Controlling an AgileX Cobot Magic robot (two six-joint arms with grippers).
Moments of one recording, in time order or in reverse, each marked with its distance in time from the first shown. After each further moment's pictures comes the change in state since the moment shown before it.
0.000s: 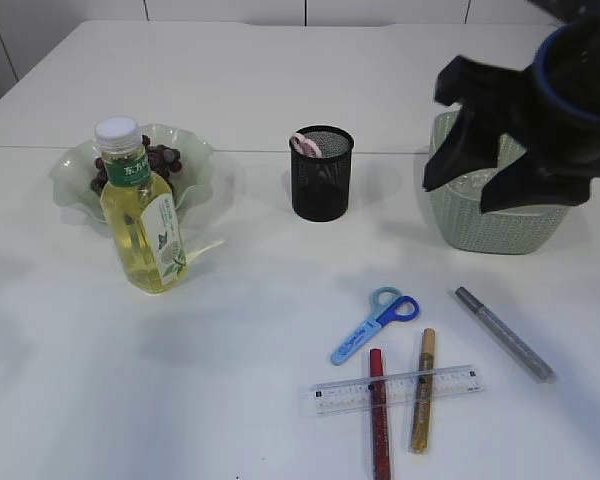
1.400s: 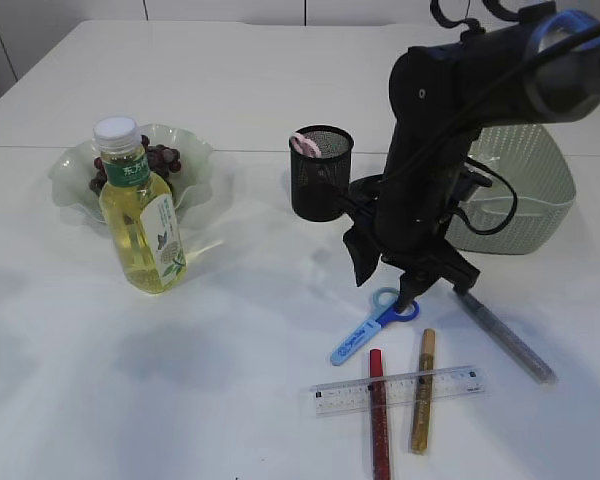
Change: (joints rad) left arm 0.000 -0.044 0.149 -0.029 -0.144 -0.033; right arm 0.102 0.664 -0.337 -0.204 0.129 0.841
